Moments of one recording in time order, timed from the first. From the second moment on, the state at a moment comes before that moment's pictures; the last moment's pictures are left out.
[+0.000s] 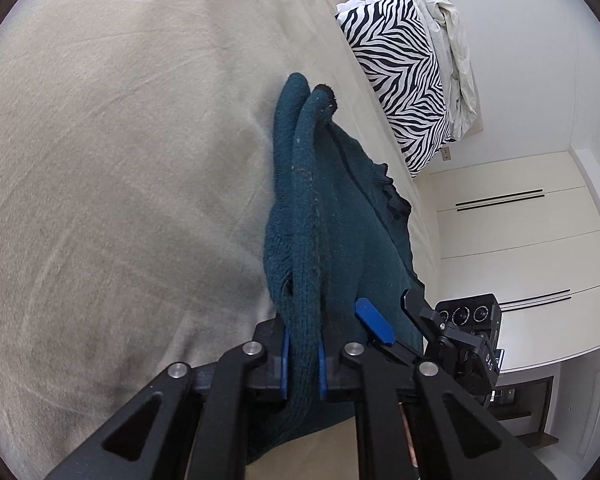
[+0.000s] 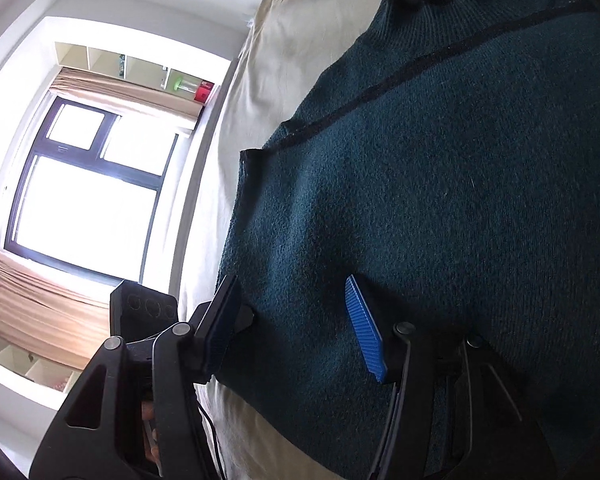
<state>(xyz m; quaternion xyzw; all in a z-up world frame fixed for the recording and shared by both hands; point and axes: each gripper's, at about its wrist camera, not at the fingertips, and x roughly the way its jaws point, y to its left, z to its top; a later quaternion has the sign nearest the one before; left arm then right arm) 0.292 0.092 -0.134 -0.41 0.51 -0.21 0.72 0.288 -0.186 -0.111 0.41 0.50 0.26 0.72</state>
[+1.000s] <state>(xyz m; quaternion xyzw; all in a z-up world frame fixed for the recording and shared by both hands) 0.278 -0.131 -0.070 -0.26 0.49 -0.34 0.76 0.239 -0.440 -0.118 0.57 0.43 0.19 0.68</state>
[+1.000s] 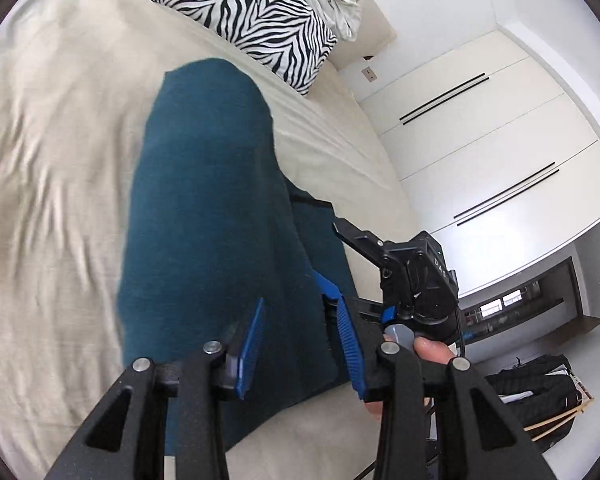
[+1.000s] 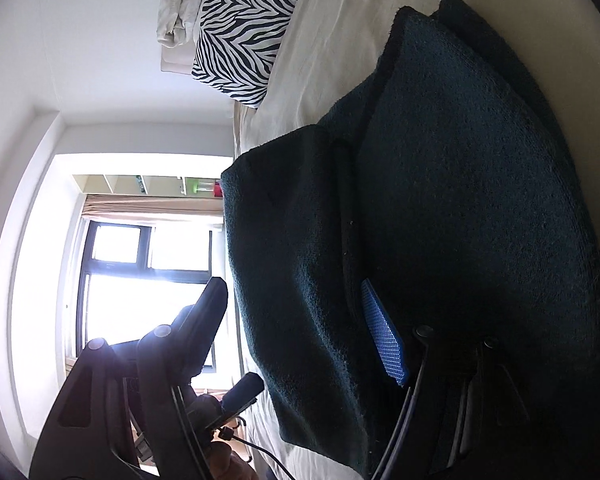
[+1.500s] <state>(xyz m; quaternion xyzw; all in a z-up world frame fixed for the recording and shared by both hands) 0.269 -0.118 -0.101 -0.24 0.51 -0.31 0.76 0.269 -0.395 -0.098 0.43 0.53 0.13 0.73</state>
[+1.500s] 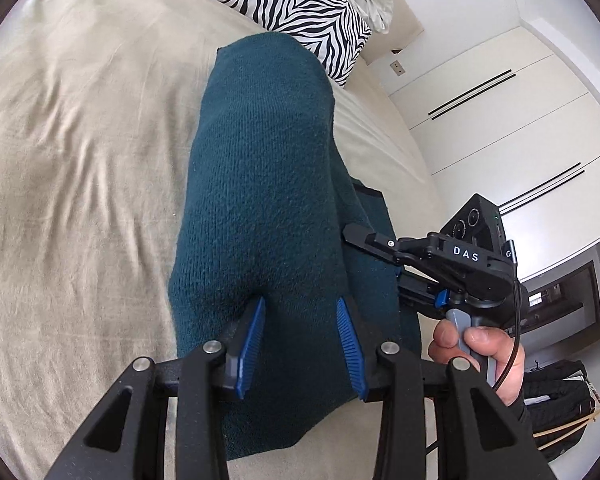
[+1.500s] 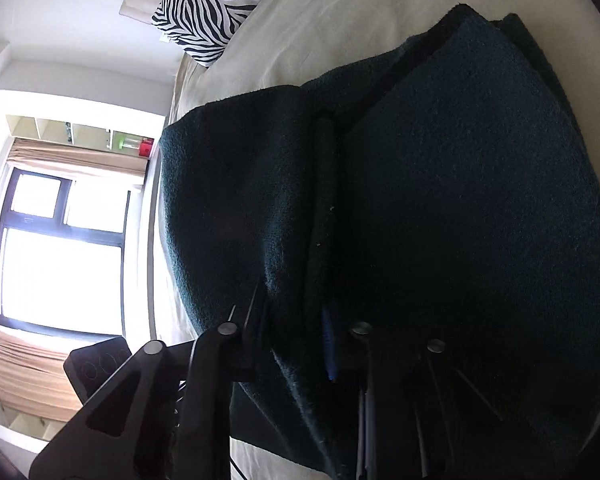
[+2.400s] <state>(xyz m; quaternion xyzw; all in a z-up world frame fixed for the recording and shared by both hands) 0.251 -0.203 -0.070 -0.13 0.50 -0.32 0.80 0.216 -0.510 -0.115 0.42 0.50 0.06 0.76</state>
